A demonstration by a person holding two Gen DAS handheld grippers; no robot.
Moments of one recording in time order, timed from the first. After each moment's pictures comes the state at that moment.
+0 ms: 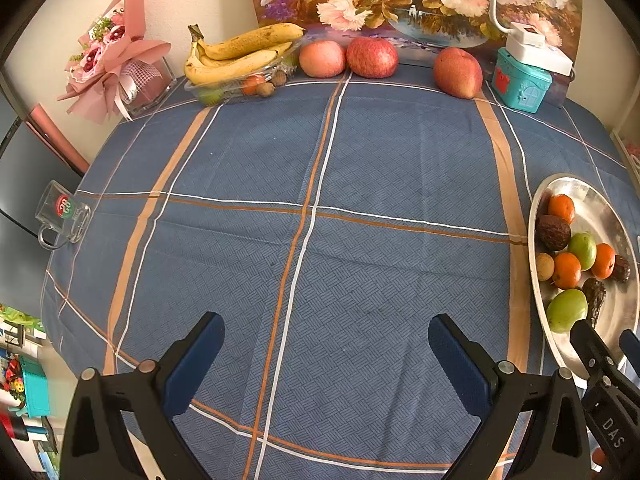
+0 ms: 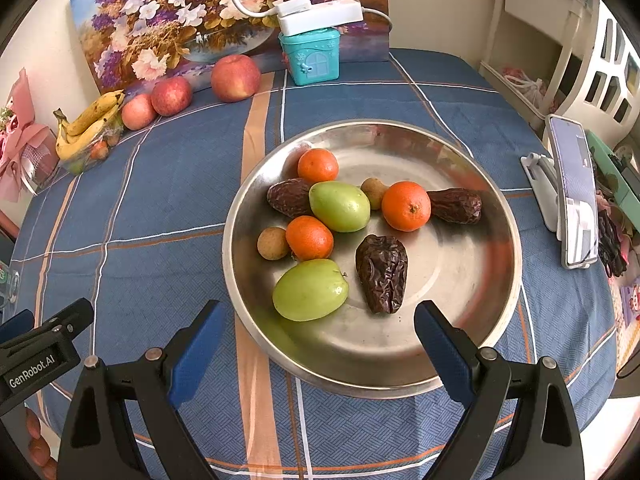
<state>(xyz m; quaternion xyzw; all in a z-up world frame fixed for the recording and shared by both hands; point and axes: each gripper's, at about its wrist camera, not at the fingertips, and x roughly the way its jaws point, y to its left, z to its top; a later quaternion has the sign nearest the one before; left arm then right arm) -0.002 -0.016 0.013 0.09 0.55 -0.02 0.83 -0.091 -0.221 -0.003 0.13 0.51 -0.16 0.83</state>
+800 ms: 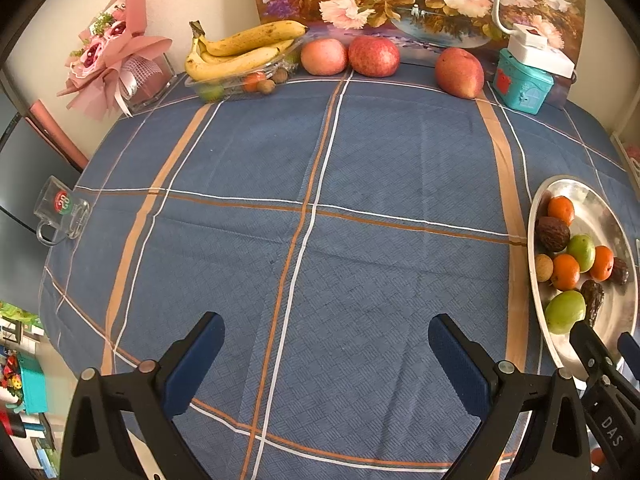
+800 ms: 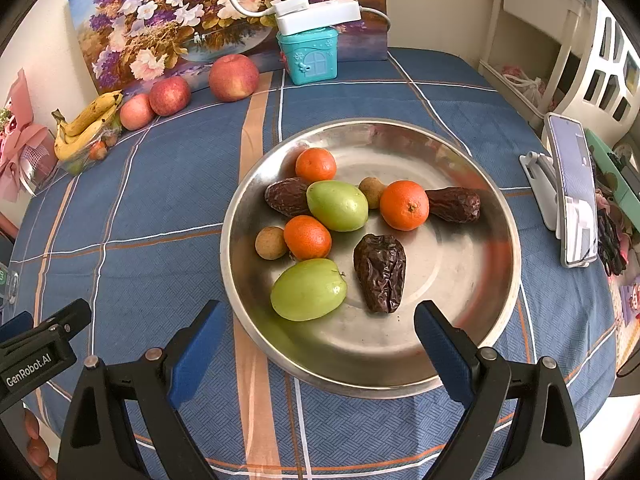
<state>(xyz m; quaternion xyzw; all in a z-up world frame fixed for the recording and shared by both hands) -0.002 -0.014 0.013 0.08 0.55 -0.02 0.83 -0.091 -0.222 -0.004 0.13 0.51 -0.17 0.83</state>
